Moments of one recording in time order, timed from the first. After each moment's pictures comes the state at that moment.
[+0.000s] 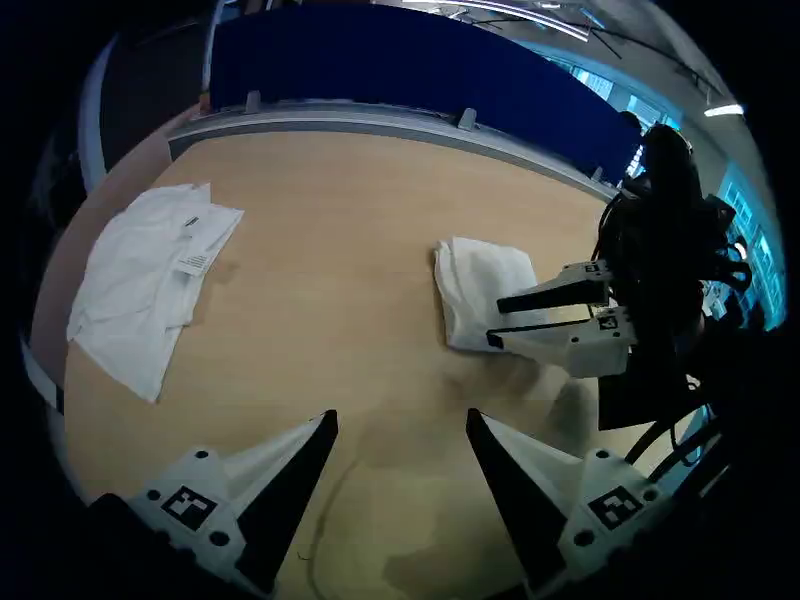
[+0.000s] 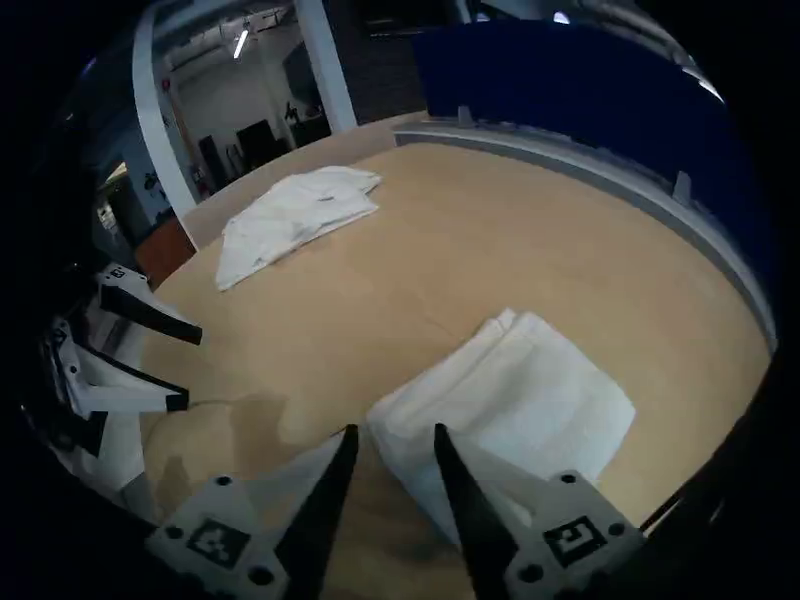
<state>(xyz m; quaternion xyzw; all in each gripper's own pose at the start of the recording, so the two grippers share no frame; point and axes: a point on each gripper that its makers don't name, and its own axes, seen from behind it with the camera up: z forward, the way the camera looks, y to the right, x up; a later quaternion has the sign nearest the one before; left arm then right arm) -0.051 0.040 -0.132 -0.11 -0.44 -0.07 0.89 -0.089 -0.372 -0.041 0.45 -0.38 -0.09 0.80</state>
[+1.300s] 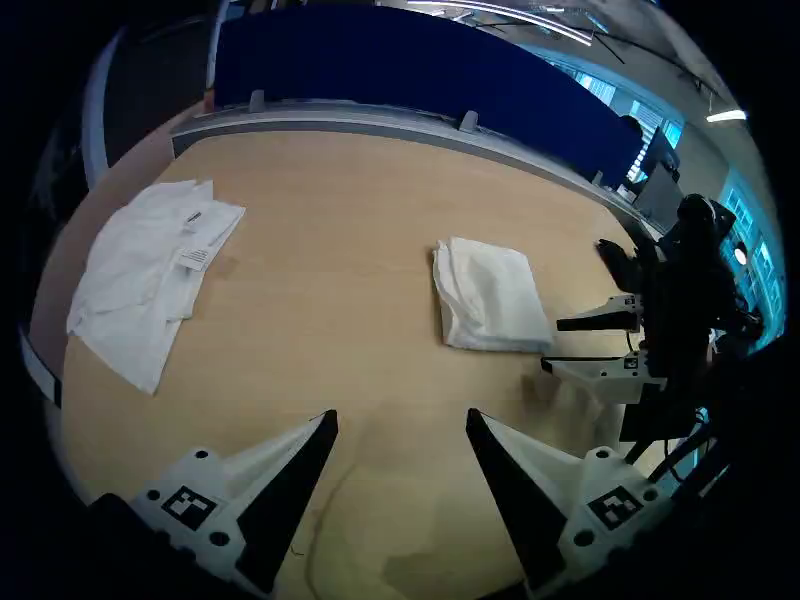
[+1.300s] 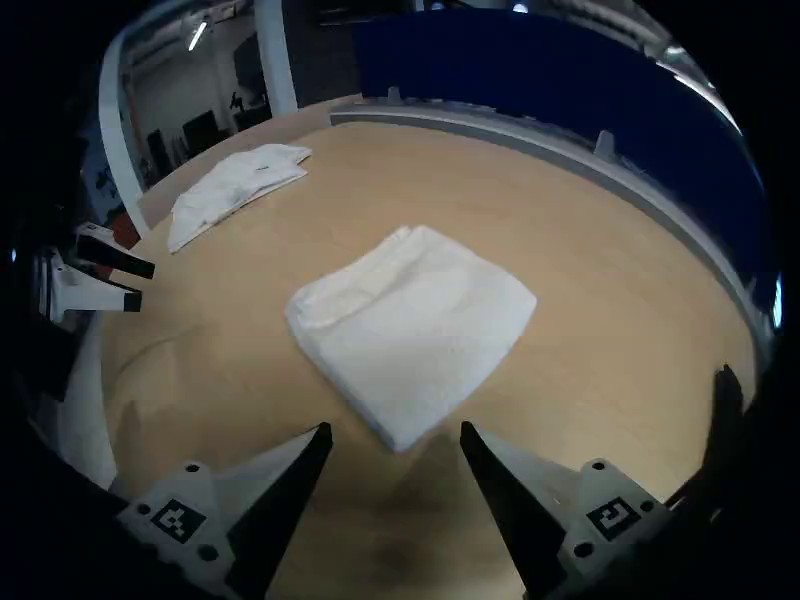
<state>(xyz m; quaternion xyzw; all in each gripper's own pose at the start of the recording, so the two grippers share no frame) -0.048 0.043 -0.139 -0.10 -0.44 -0.07 0.89 -0.116 -0.270 -0.065 0.34 -0.41 -0.12 0.84</state>
